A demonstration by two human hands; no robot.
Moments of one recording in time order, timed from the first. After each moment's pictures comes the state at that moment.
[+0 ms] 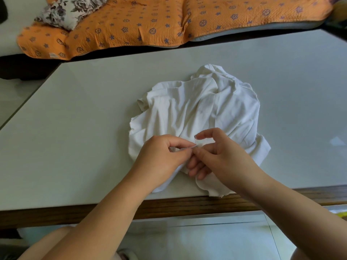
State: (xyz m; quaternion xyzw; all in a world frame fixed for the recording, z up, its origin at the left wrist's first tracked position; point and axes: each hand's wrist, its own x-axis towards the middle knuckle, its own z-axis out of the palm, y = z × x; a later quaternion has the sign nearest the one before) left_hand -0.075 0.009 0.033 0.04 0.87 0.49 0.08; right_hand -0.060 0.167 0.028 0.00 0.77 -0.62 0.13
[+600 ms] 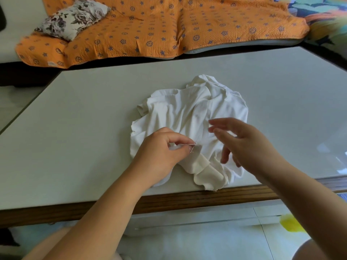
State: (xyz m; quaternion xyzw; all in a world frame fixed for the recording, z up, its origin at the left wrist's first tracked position) left_hand -0.067 0.005 0.046 0.09 0.87 0.49 0.03; right_hand -0.052 0.197 0.060 0.04 0.85 -0.52 0.02
